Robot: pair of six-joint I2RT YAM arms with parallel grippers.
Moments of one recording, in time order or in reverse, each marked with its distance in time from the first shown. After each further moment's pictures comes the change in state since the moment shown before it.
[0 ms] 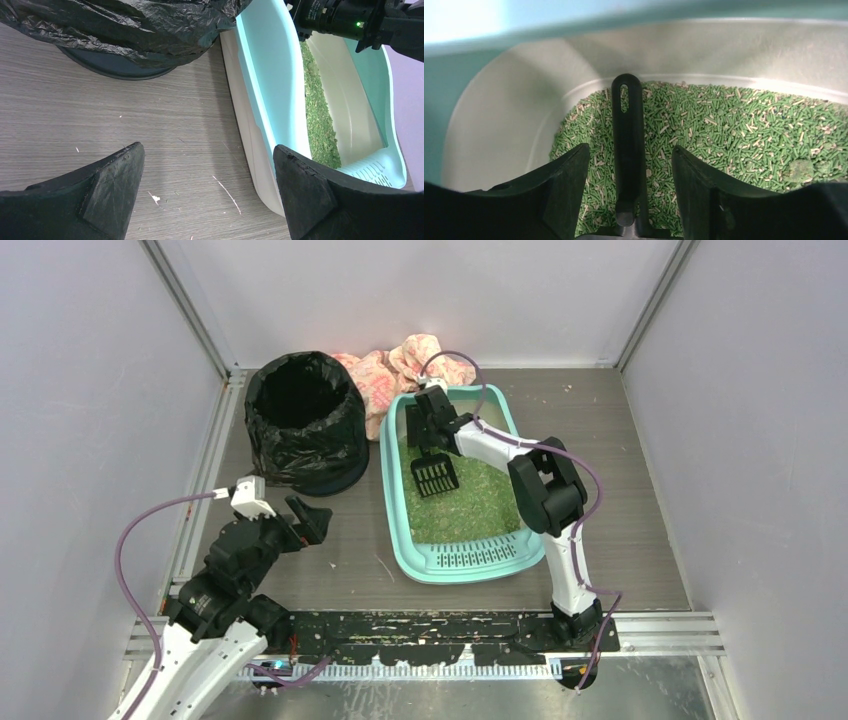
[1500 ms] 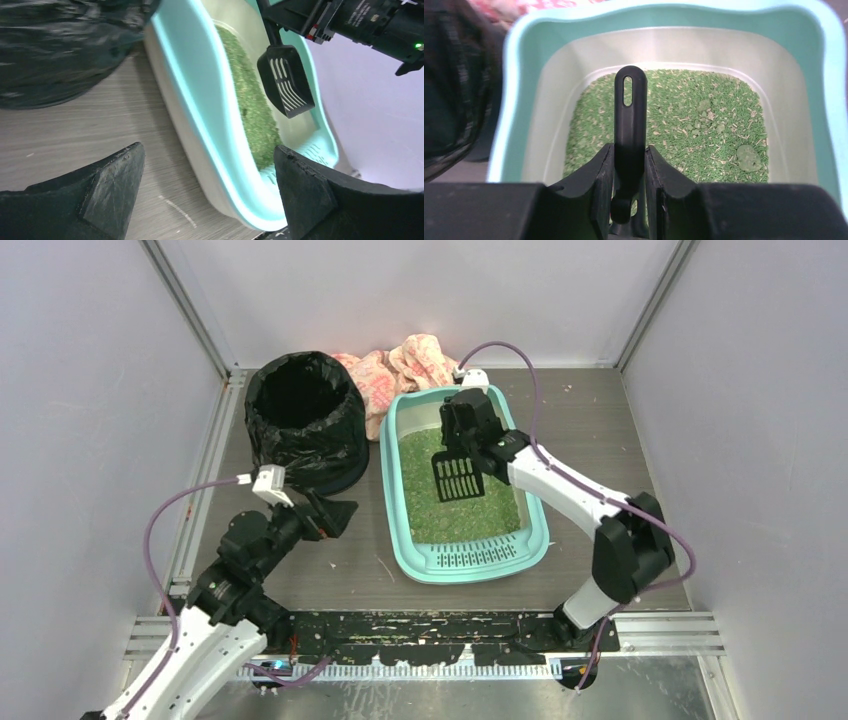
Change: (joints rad) left arm 0.000 0.069 -0.052 0.240 0.194 -0.021; right arm 0.018 -0.543 -0.376 0.018 0.125 0.006
